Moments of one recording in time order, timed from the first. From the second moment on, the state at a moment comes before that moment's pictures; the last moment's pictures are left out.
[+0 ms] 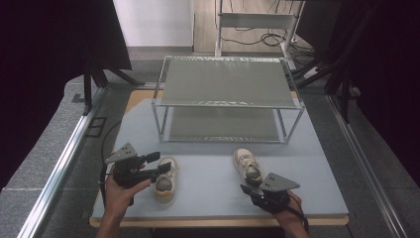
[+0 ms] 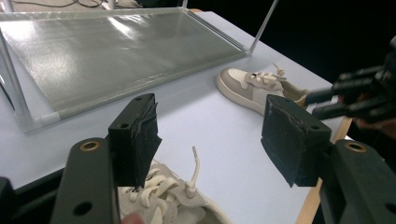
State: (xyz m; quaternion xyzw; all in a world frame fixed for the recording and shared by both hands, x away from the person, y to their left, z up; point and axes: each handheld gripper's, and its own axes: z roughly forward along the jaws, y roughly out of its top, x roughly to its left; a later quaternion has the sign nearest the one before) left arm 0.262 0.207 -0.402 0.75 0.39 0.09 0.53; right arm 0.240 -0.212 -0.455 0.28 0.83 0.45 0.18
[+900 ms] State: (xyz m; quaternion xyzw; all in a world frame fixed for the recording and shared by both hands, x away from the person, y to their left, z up) left arm 0.246 0.194 -0.407 0.90 0.23 0.04 0.36; right arm 0.309 -0.233 -0.413 0.10 0.93 0.35 0.11
